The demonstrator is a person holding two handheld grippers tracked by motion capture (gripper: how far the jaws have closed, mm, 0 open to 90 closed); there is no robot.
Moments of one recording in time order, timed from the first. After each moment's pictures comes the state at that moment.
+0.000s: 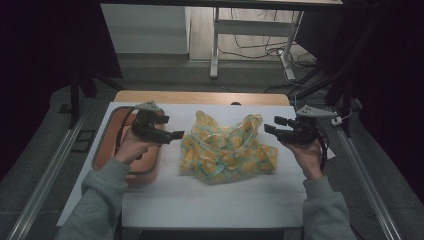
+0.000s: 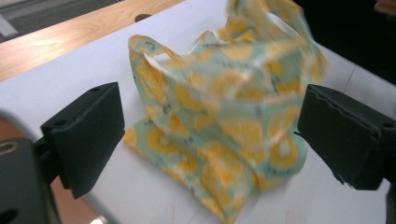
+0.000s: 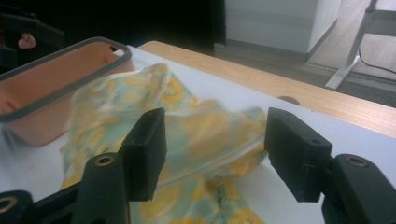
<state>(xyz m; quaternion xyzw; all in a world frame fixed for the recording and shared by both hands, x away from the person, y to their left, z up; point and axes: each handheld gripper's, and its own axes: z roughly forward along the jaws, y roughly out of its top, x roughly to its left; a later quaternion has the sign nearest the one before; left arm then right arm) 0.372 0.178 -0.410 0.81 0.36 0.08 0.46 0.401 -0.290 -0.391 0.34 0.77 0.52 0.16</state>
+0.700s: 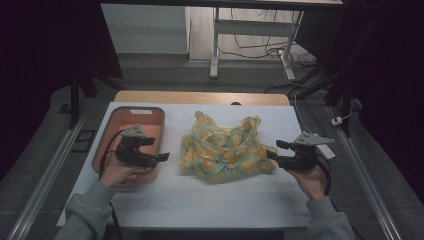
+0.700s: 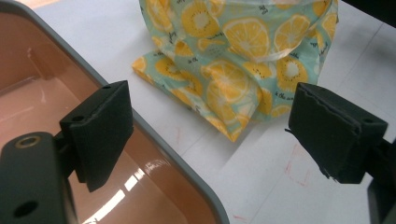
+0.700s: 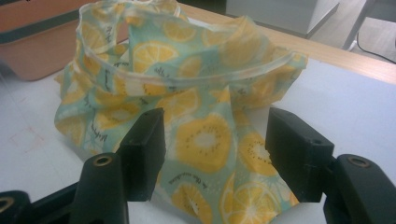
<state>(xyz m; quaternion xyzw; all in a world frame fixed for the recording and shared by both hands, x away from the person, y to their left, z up) 0.327 0.204 -0.447 0.81 0.39 0.09 0.43 0.360 -0.303 -0.442 0.32 0.80 0.47 0.18</state>
